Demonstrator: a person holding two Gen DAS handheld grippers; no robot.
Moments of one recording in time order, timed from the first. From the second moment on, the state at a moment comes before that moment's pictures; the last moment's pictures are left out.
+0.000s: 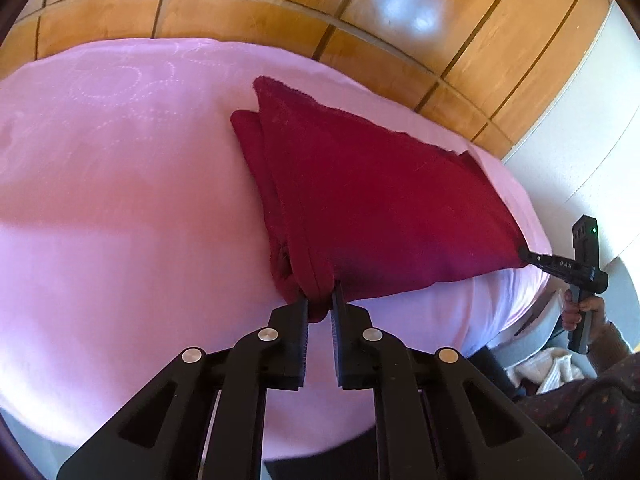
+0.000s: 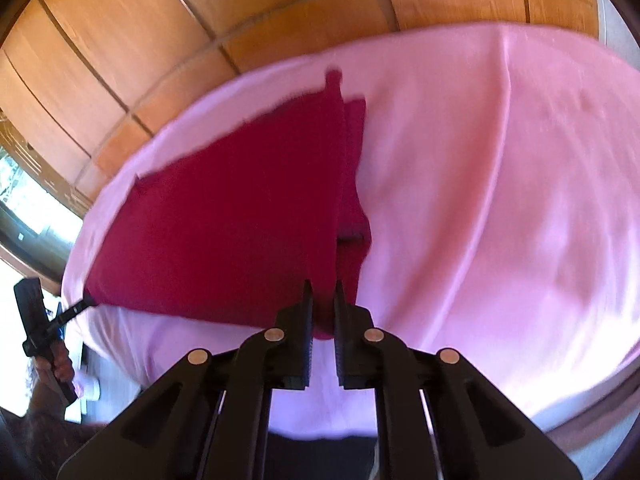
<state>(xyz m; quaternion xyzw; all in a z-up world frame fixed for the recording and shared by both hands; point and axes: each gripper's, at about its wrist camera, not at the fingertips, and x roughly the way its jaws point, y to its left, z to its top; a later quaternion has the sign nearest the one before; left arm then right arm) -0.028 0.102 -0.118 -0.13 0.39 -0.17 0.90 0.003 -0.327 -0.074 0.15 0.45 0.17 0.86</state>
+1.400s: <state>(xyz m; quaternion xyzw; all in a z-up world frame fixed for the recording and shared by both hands) 0.137 0.095 -0.084 -0.10 0.35 -0.04 0.93 0.157 -0.284 -0.035 0.10 0.36 0.07 0.93</state>
